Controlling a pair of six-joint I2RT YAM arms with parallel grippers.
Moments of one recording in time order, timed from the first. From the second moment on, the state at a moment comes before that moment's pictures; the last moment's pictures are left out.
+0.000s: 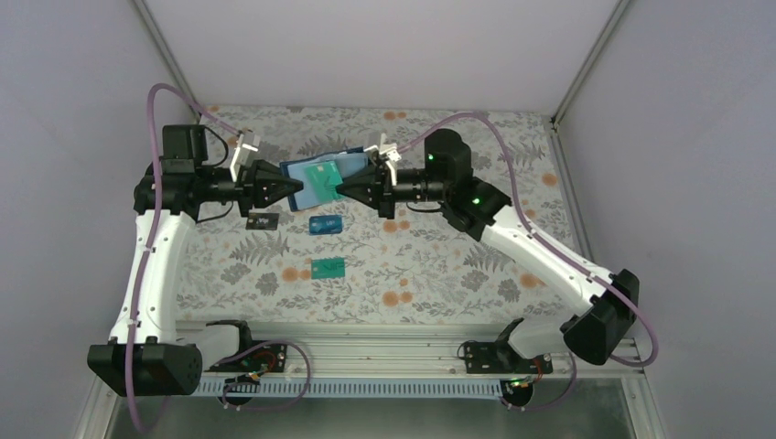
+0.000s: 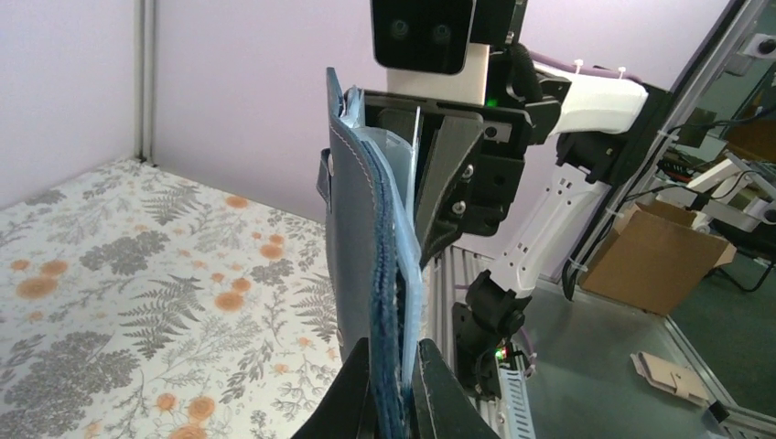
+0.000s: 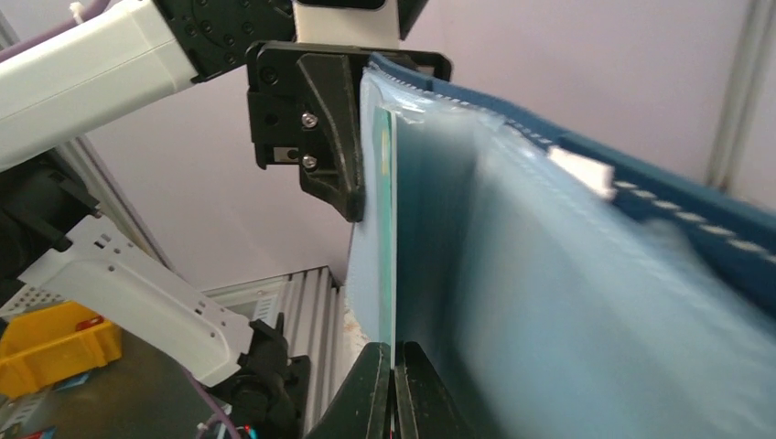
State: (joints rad) left arm 0.03 1.15 1.31 -0.94 1.49 0.47; right arm 0.78 1.37 1.30 -0.08 -0.77 0.10
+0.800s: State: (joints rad) left arm 0.16 1.15 1.30 -0.71 0.77 0.14; right arm 0.73 1.53 1.38 -0.61 -0.53 -0.16
